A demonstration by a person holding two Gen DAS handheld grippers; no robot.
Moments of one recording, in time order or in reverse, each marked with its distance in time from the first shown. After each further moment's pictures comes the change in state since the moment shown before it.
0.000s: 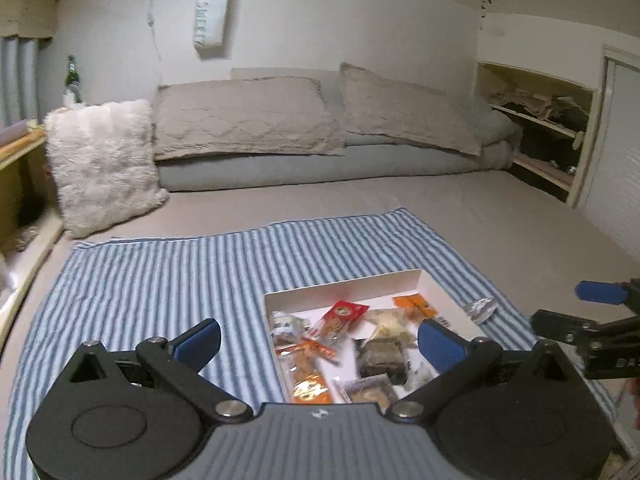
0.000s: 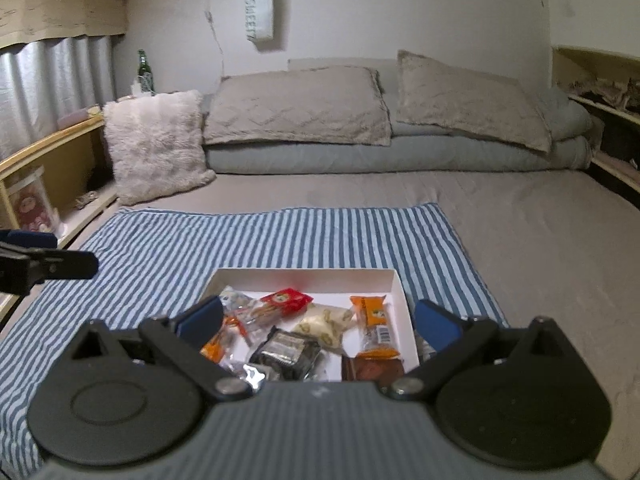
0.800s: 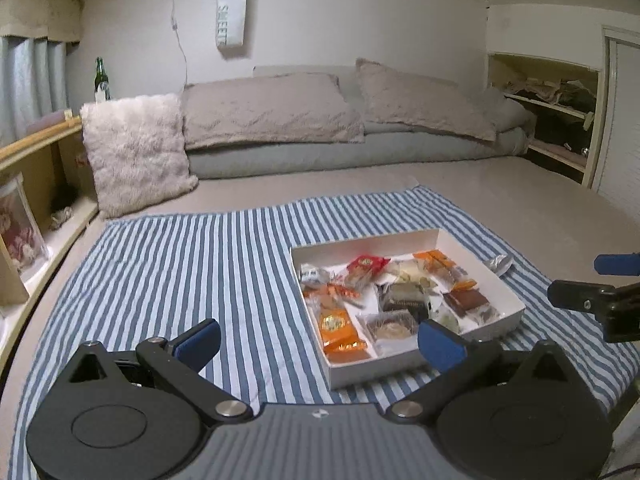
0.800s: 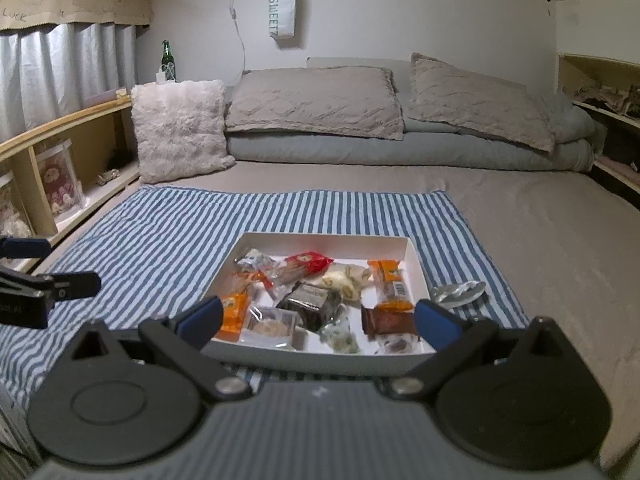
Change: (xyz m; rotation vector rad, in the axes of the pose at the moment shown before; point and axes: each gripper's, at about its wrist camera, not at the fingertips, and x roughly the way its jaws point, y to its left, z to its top) left arm -0.037 -0.001 -0.083 0.015 -0.006 0.073; right arm -0.039 0.026 -0.061 -0.039 -0.001 0.014
